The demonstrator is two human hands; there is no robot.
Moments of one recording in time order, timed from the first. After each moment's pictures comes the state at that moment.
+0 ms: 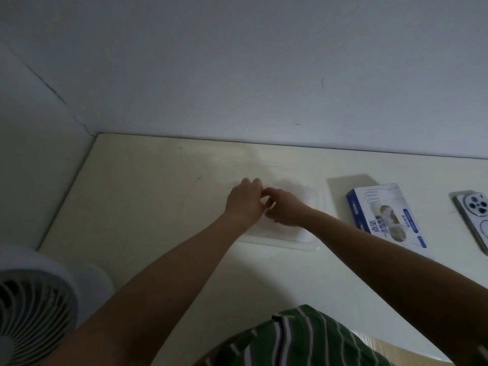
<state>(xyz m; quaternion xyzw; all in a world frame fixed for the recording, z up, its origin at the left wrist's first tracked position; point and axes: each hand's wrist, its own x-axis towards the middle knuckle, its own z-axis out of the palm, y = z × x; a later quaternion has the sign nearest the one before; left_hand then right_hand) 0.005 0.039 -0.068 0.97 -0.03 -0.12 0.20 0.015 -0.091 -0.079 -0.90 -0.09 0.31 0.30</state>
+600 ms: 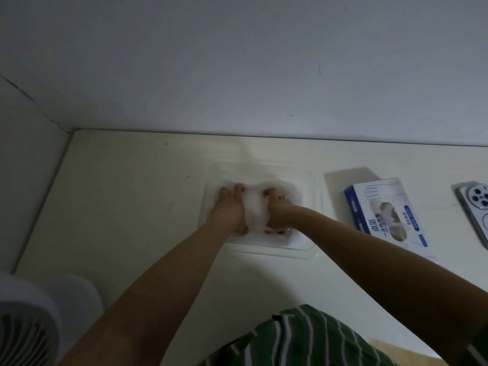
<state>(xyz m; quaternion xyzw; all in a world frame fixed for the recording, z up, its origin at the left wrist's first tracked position) 0.020 0.050 -0.120 0.92 0.04 -0.36 0.11 0.033 -0.092 -0.114 -0.87 0.01 0.44 0.22</state>
